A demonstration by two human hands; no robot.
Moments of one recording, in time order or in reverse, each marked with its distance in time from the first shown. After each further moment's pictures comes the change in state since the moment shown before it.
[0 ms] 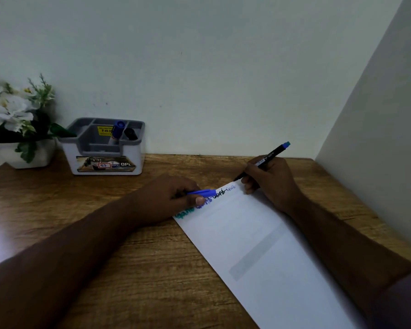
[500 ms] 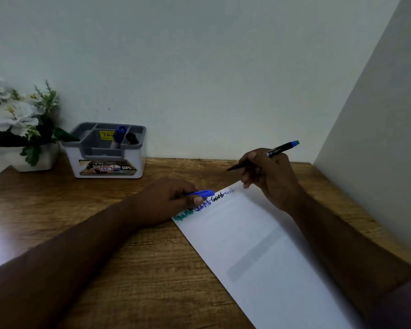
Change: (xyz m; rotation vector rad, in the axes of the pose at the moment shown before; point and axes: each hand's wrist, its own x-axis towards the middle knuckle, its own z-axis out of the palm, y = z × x) left_hand -0.002 0.005 -0.001 -0.066 -0.008 -0.099; right_hand 0.000 -0.021 -0.004 0.344 -0.191 -0.084
